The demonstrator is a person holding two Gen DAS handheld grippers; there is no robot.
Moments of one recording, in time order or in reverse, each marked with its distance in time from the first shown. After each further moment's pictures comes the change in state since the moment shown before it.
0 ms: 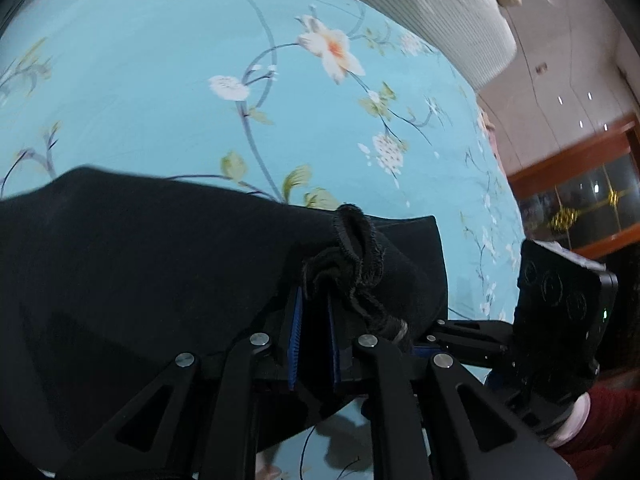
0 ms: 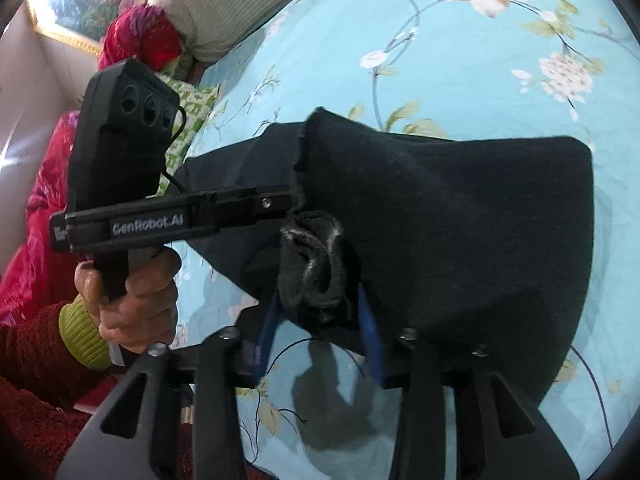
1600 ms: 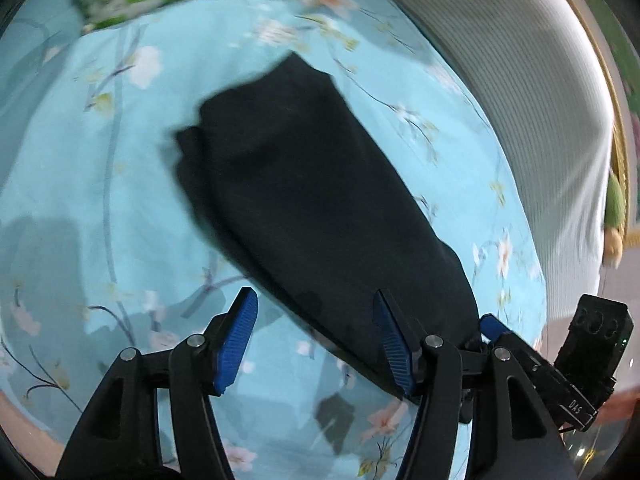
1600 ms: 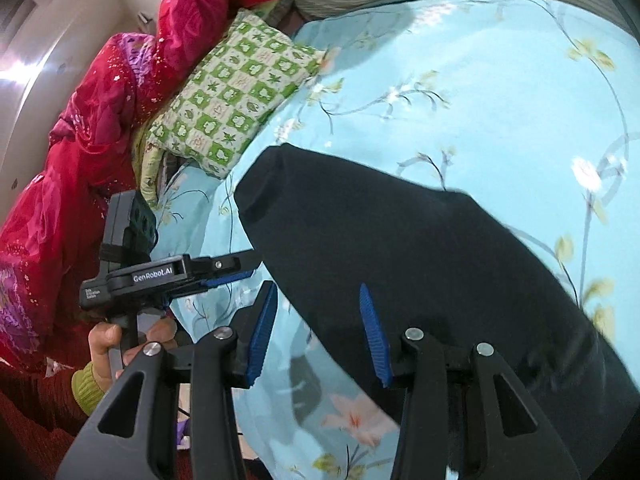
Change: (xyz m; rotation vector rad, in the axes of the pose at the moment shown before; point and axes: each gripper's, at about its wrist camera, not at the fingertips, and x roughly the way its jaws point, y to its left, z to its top) left arm -0.189 0.172 -0.148 -0.767 -0.406 0.227; right arm 0.066 0.125 0.080 -0.301 0.141 0.110
